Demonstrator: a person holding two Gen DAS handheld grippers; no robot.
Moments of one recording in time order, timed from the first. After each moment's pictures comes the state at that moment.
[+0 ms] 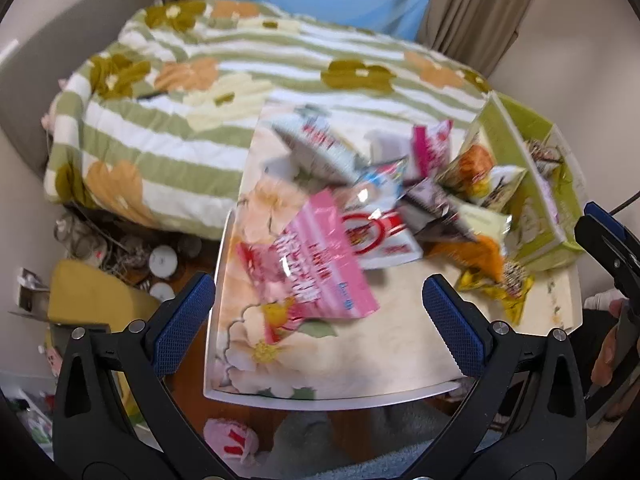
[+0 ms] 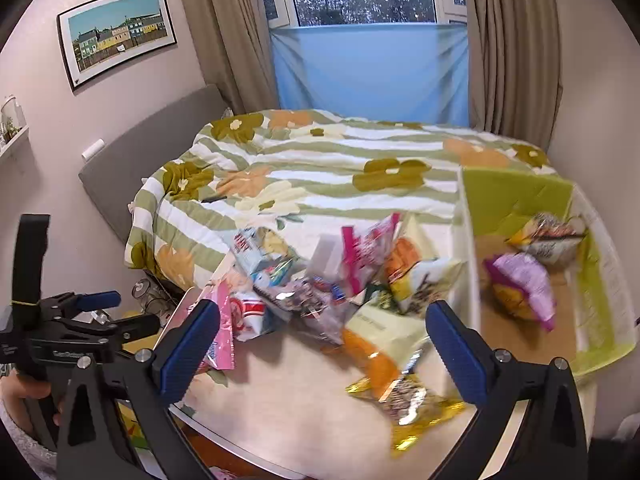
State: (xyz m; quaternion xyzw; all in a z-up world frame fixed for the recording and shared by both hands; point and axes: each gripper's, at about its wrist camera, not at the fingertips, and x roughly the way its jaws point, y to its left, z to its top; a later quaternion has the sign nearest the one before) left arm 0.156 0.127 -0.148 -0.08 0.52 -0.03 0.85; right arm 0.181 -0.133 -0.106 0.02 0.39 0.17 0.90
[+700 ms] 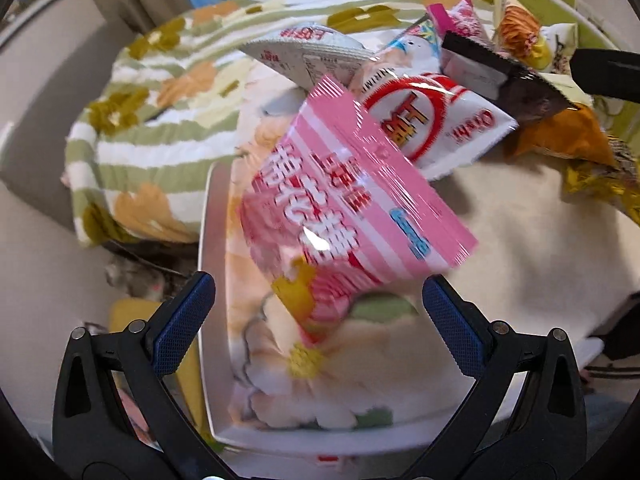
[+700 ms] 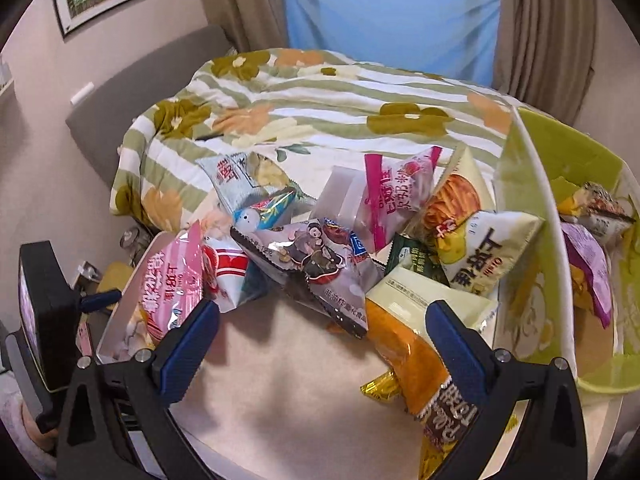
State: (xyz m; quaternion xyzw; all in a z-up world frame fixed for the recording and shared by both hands) left arm 0.156 0.079 -0.258 0.12 0.52 0.02 0.84; right arm 0.223 -0.096 -0.182 -0.04 0.47 0.19 0.86
